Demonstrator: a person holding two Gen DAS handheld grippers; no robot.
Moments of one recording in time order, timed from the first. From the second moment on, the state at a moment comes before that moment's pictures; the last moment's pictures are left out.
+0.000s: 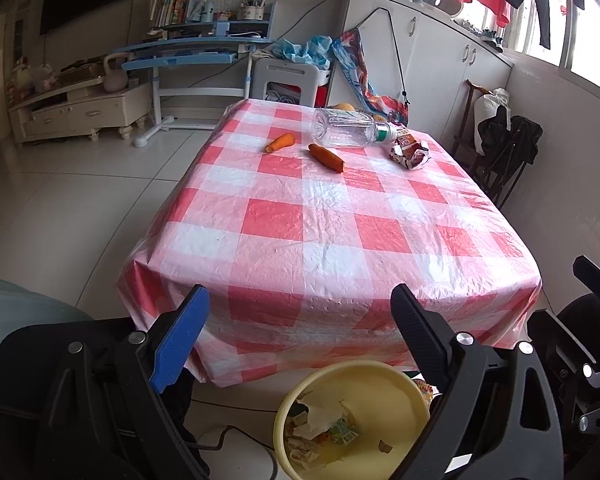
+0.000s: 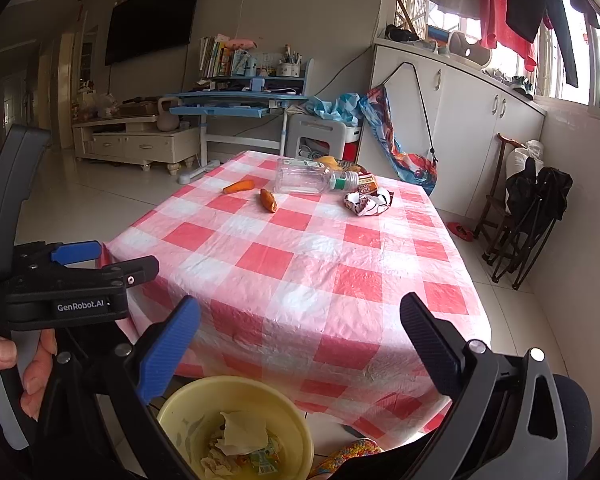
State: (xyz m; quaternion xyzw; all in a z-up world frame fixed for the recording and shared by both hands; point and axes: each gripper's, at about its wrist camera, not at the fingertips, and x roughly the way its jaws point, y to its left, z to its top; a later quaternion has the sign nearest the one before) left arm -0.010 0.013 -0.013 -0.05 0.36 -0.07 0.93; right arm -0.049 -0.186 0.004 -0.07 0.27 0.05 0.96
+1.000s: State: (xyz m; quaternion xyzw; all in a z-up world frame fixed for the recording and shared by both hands) left arm -0.010 0.014 -0.012 -0.06 0.36 -0.07 0.93; right arm -0.048 -0.180 0.000 -0.08 0.27 0.05 0.96
